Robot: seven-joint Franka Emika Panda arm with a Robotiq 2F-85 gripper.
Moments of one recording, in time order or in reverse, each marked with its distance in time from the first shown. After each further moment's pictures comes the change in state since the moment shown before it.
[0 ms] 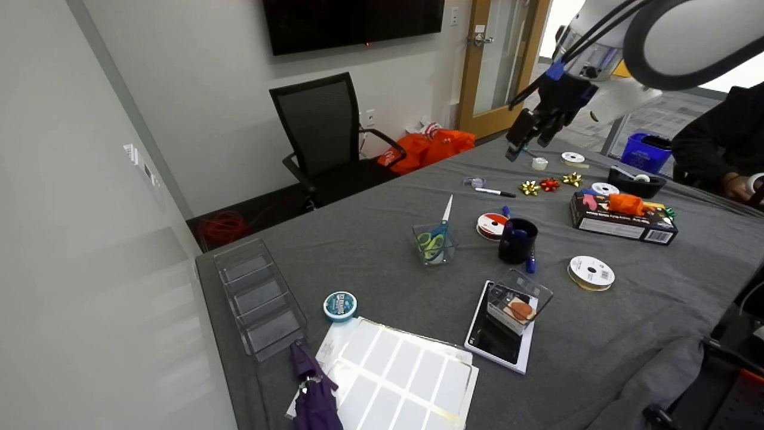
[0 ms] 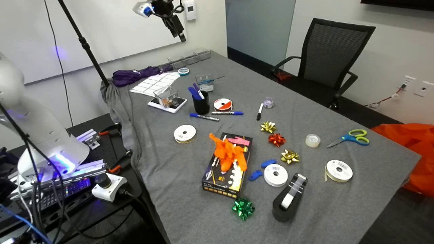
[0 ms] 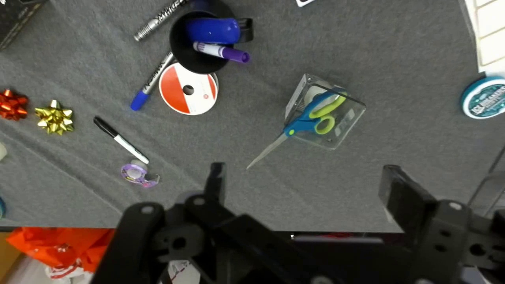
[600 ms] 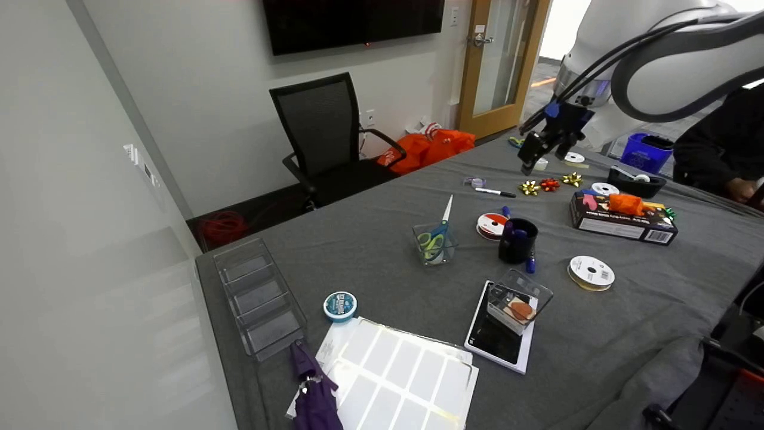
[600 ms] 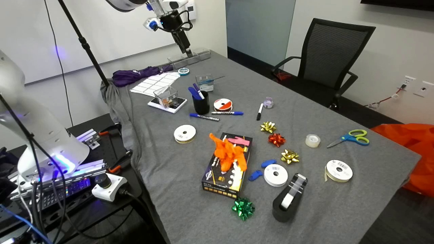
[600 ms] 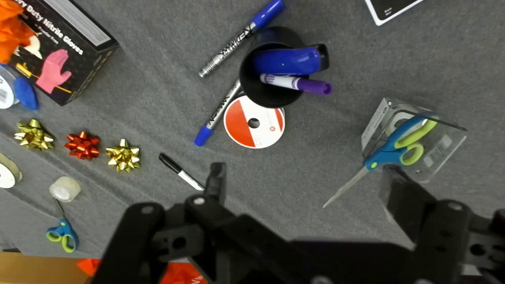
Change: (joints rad) arm -0.027 0.065 -0.050 -0.024 -0.164 -0.004 0.142
